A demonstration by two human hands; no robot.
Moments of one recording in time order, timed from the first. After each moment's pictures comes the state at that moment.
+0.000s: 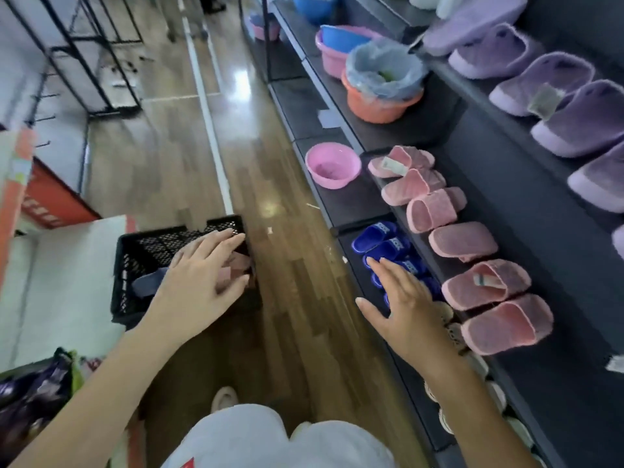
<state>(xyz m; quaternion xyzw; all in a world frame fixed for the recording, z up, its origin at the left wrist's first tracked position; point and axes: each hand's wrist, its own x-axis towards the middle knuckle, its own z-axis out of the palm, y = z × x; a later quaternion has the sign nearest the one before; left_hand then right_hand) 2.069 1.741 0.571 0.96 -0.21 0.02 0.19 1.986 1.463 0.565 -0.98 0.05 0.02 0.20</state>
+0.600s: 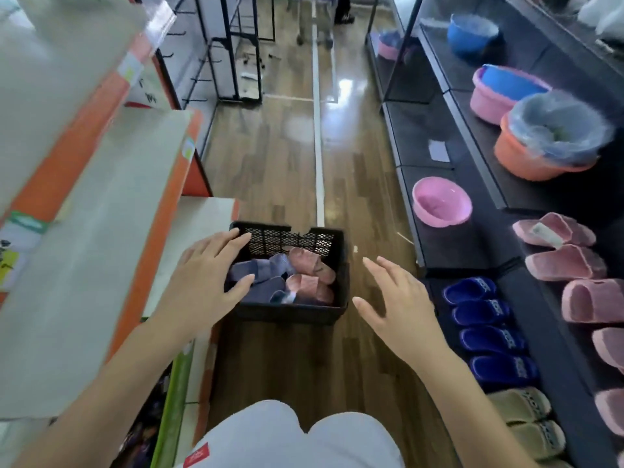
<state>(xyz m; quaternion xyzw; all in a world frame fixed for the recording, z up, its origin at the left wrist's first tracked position) 2.106 2.008 0.559 0.99 -0.05 0.03 0.16 2.113 1.728 0.568 -0.98 -0.11 0.08 0.17</state>
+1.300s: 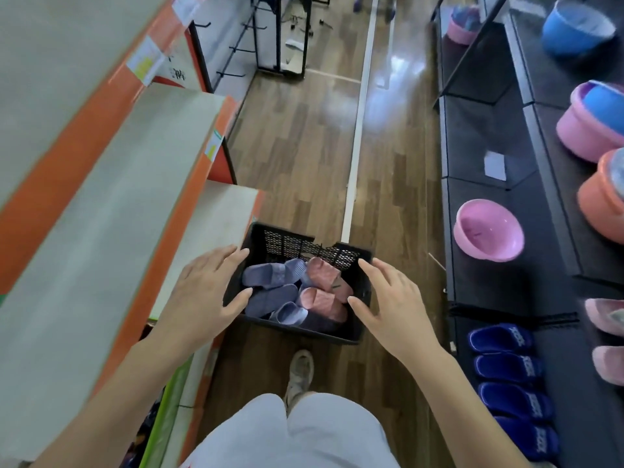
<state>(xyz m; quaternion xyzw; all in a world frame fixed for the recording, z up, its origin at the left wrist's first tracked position) 2.217 2.064 0.515 0.98 0.05 -0.04 0.17 2.288 1.798 0.535 -0.96 -0.17 0.17 0.15</state>
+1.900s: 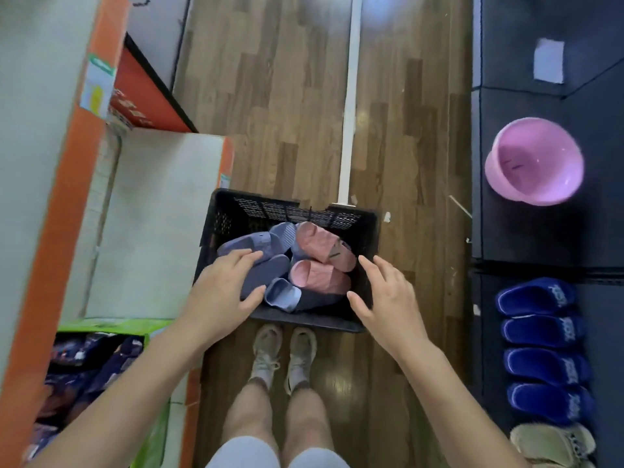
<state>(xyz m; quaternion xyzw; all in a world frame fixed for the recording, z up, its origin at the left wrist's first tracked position) 2.367 2.019 0.338 0.96 0.03 -0.19 0.22 2.404 1.772 0.346 -0.95 -0.08 0.26 0.16</state>
